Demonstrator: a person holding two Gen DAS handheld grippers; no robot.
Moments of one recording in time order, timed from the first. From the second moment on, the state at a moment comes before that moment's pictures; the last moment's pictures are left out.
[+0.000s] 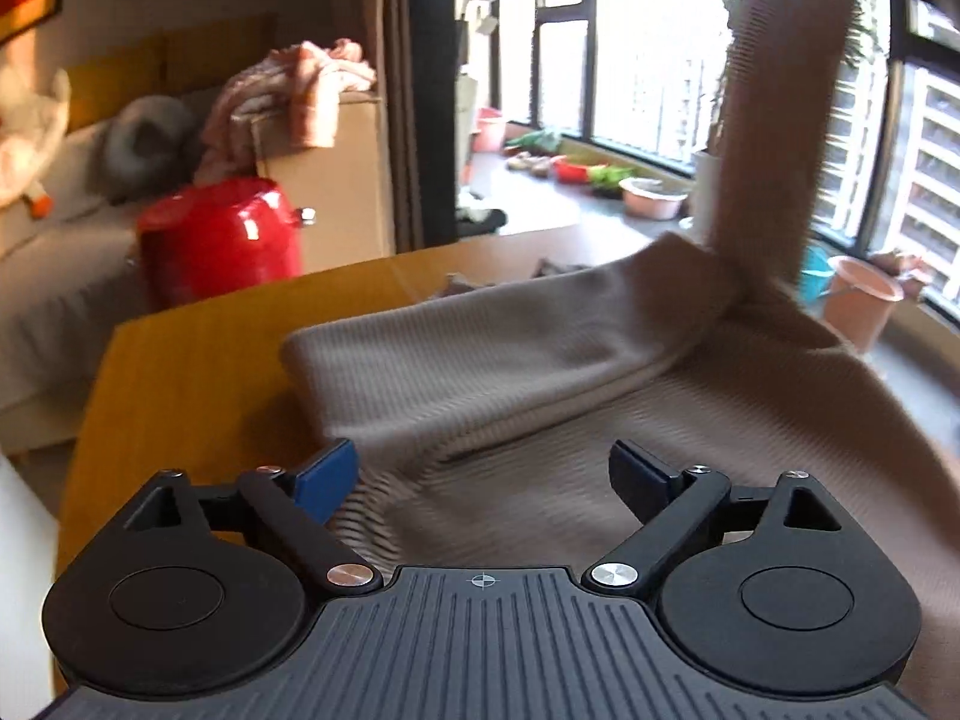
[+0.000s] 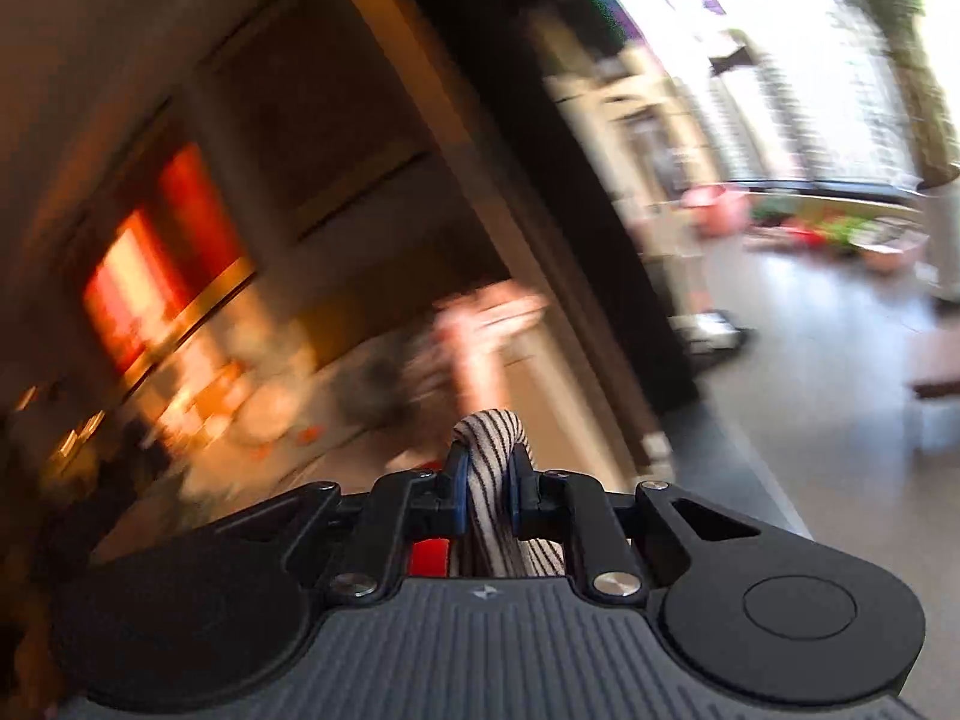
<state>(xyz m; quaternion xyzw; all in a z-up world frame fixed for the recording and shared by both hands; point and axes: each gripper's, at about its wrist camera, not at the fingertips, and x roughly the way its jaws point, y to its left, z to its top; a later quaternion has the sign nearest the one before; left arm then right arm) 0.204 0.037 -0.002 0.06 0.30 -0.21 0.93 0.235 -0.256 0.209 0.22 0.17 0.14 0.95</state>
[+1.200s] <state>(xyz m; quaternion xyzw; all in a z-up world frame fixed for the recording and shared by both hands) 0.273 0.051 -0.008 -0.05 0.35 -0.13 0.93 0.174 -0.191 -0.022 0.08 0.31 0.17 0.93</state>
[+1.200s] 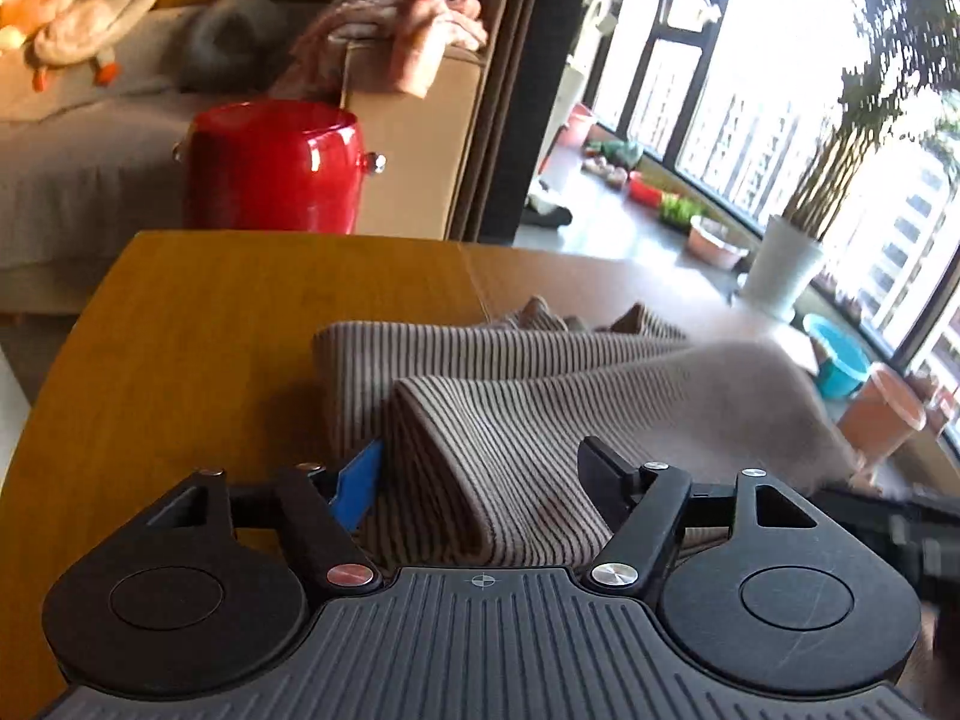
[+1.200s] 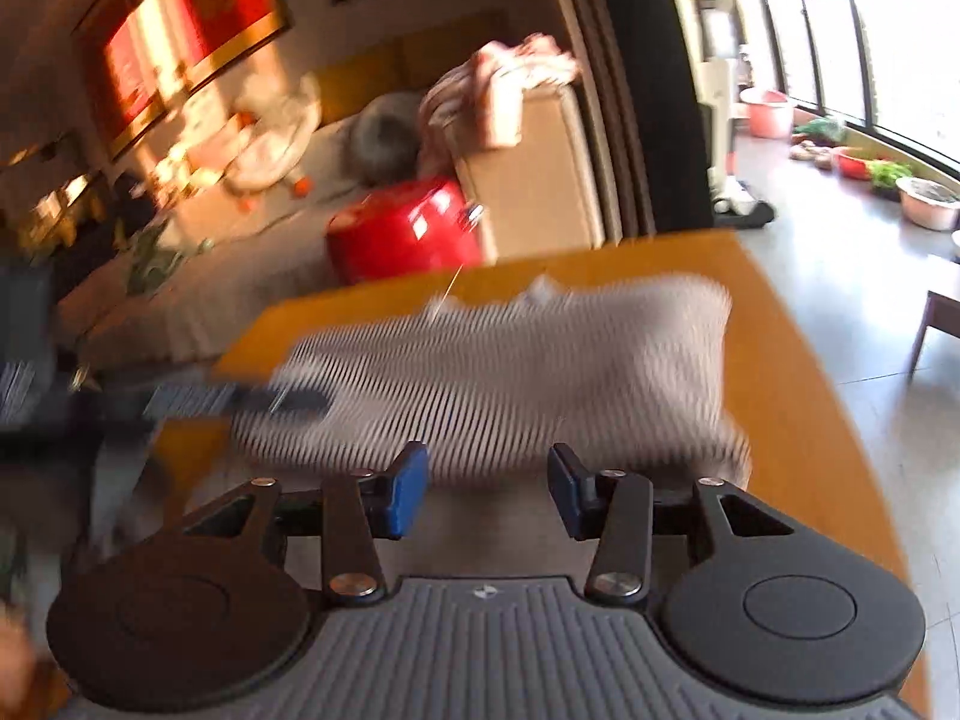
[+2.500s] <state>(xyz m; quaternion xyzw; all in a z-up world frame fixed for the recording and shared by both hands) 0.234 0.045 0.002 -0.03 0.24 -0.12 0.96 0.165 -0.177 -0.028 0.04 0.32 0.19 0.93</state>
